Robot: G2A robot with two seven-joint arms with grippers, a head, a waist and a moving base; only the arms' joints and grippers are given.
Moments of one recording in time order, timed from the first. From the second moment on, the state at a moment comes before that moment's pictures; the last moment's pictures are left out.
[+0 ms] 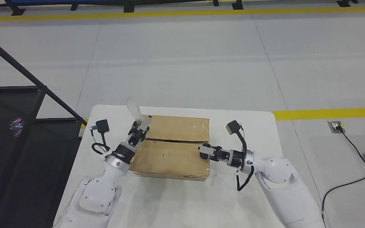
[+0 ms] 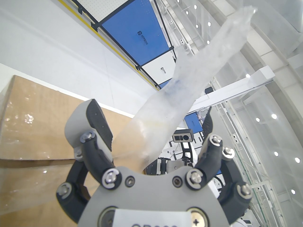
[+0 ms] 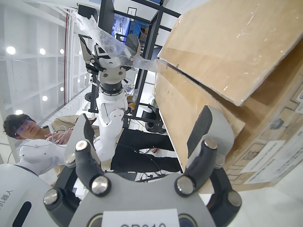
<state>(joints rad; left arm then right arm) 1.14 -1.19 -1.34 -1.73 0.13 -0.17 -0.16 -0.89 -1.23 1.21 -1.37 0.16 -0.36 0.96</state>
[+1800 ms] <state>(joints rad) 1.37 -1.18 -1.65 -1.71 -0.07 -0.31 -0.25 -0.60 -1.30 0.94 -1.15 0.15 -0.28 0.88</state>
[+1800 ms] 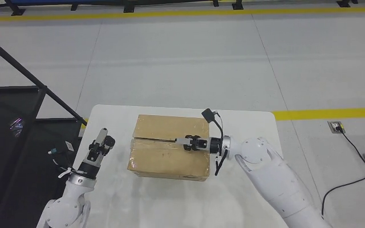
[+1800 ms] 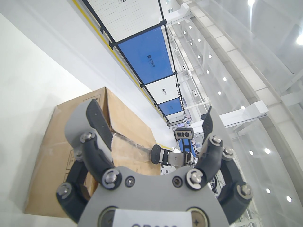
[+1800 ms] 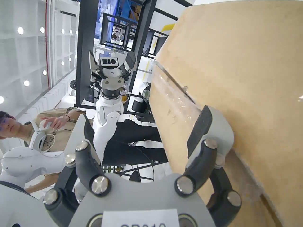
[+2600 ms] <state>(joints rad) 1.32 -1.19 -1.59 -1.59 -0.07 -0.27 -0.26 -0.53 -1.36 0.84 -1.08 0.17 -0.20 0.83</state>
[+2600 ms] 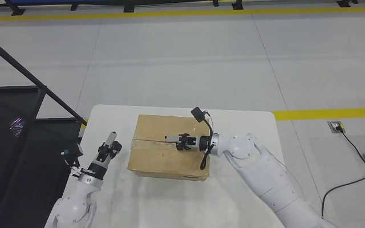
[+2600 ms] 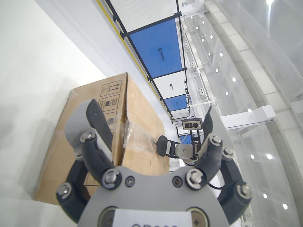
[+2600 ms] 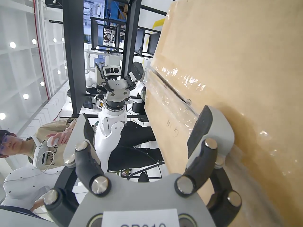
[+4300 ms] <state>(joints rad) 1.27 -1.21 -1.47 -1.51 -0.07 -0.30 -0.31 -0.29 -1.66 0.62 -0.57 0.38 -0.36 0.86</state>
